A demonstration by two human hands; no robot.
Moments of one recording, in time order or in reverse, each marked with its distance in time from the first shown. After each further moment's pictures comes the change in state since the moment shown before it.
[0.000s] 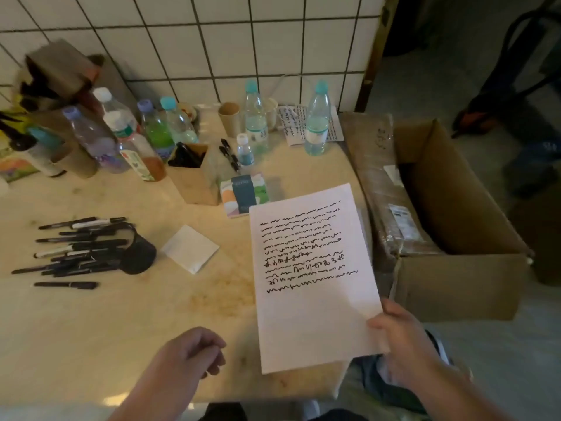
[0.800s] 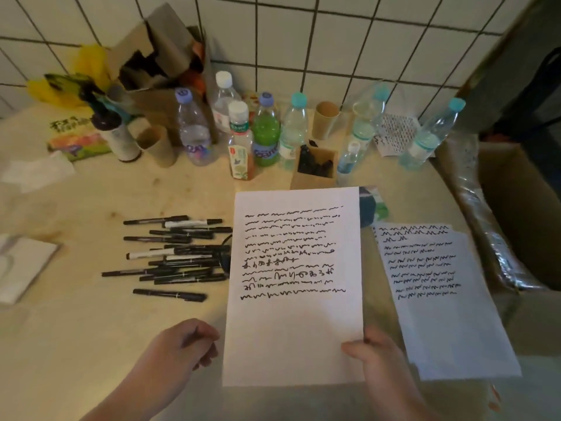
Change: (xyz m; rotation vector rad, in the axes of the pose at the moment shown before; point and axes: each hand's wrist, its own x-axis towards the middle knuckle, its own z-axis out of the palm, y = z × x) left_hand 0.097 -0.107 -0.255 -0.019 -0.051 -0.039; right_hand -0.078 -0.002 0.307 -0.170 -0.021 -0.110
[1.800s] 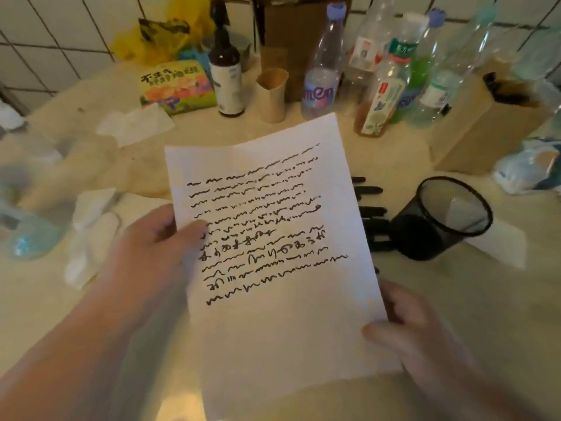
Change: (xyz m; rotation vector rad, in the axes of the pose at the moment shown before) left_hand 0.083 -0.105 -0.225 -0.158 0.405 0.442; right_hand -0.007 0.023 0.276 -0.176 -0.282 -0.224
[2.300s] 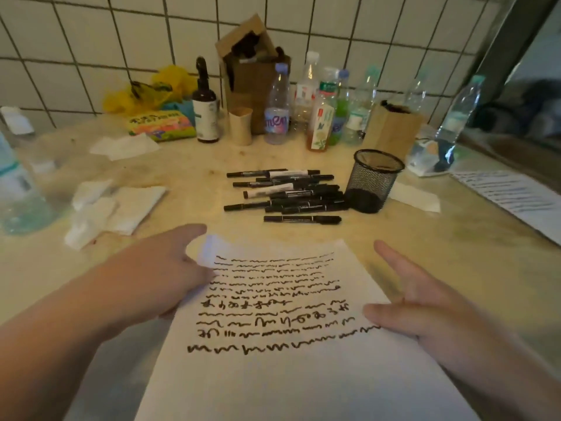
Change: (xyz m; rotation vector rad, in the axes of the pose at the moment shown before) left_hand -0.084 -0.051 -0.017 0.463 -0.358 0.201; right_hand -0.115 0.065 0.040 0.112 0.048 -0.187
